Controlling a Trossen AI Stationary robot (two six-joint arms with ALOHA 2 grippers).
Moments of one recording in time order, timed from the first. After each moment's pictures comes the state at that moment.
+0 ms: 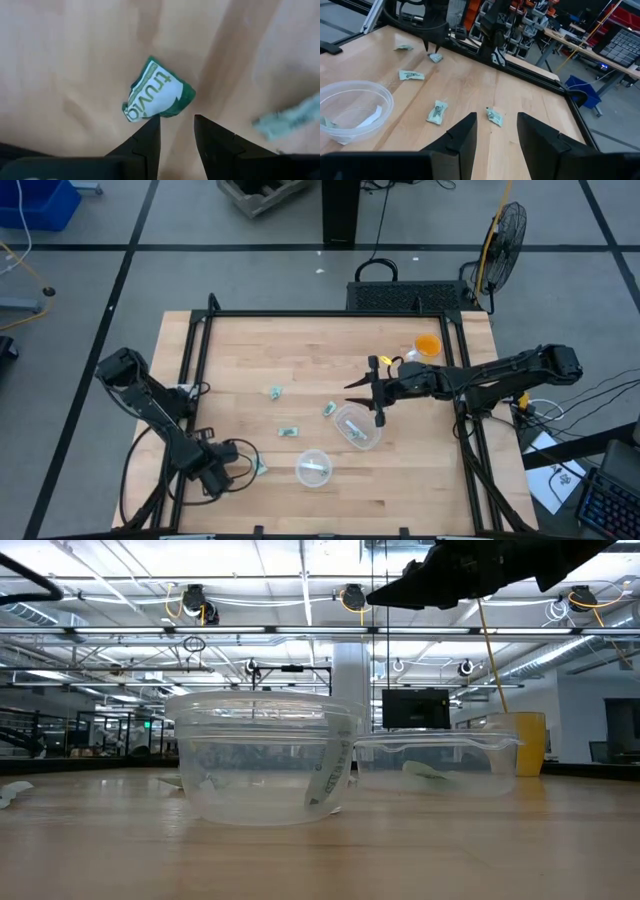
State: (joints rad) left arm -0.87 1.53 0.80 -0.94 0.09 -1.16; right arm 0.05 1.22 0.64 0.32 0.03 -0.36
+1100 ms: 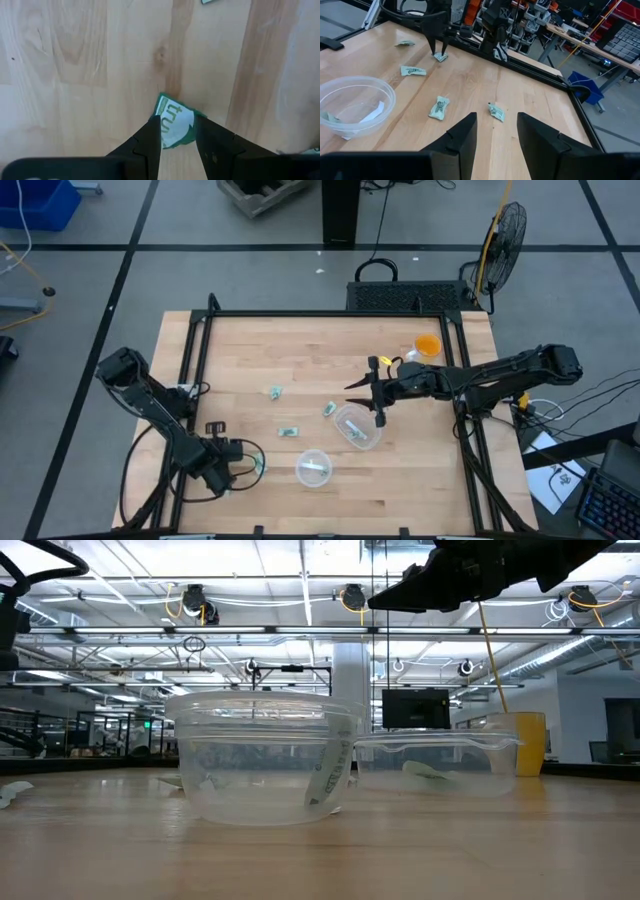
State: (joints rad) left arm -0.85 1.53 0.80 -0.94 -0.10 -0.95; right arm 0.05 1.22 0.64 0.30 0.03 -0.35
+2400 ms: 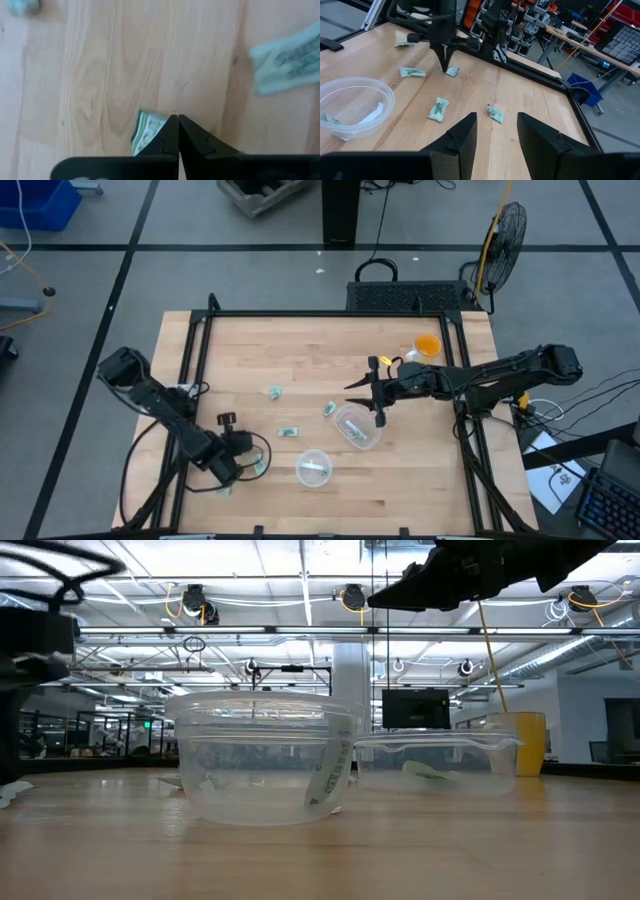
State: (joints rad) left arm -0.77 1.53 0.70 -0.76 -0.37 -0.88; right arm 0.05 1.22 0.64 0.30 0.02 -0.36
